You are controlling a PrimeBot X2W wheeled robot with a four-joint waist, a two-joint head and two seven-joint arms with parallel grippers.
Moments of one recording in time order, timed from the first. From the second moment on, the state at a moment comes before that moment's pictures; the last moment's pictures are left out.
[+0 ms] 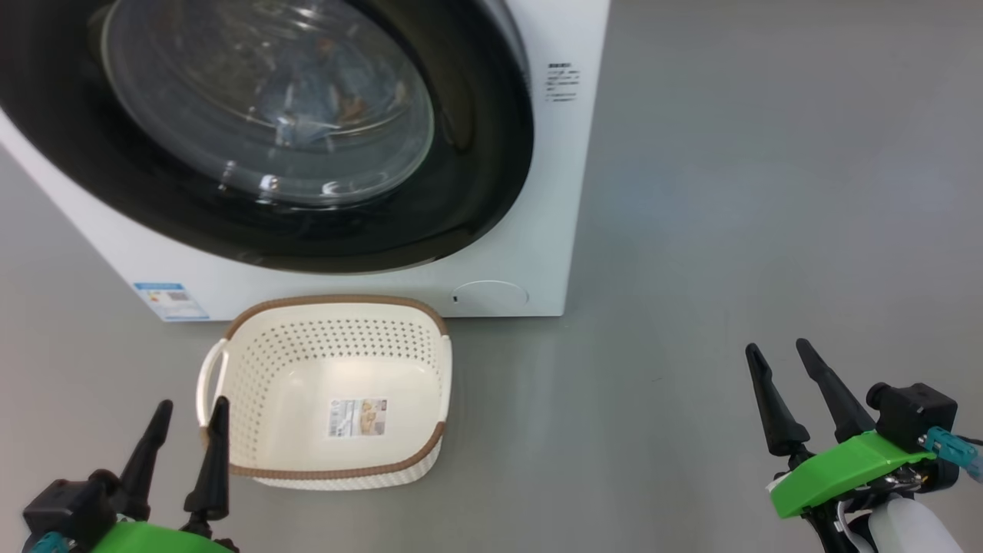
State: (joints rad) left arm -0.08 0.24 -0.15 0.25 -0.50 -0.13 -0.25; right arm -0.20 -0.21 0.08 0.37 0.43 0.13 -0.26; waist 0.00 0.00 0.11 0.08
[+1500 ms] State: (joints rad) left arm -0.04 0.25 -0.07 0.27 -0.49 -0.13 -0.25; right arm -0.09 -0.21 -0.01 0.34 0.43 0.13 -0.26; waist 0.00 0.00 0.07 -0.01
